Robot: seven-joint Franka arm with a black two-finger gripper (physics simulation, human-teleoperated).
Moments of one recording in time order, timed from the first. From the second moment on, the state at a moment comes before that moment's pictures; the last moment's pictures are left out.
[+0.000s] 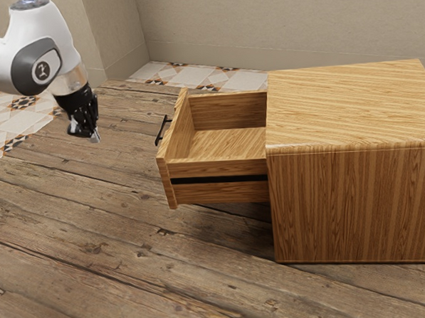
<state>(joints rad) 0.04 -0.12 0.10 -1.96 0.08 2.02 -1.80</state>
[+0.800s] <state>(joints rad) -0.02 0.08 0.01 -1.85 0.07 2.19 -2.01</state>
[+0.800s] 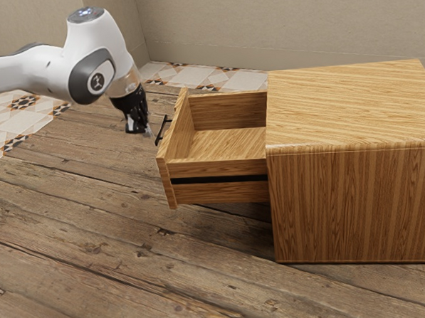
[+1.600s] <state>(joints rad) -0.01 0.24 -0.10 -1.67 0.08 2.22 -2.04</state>
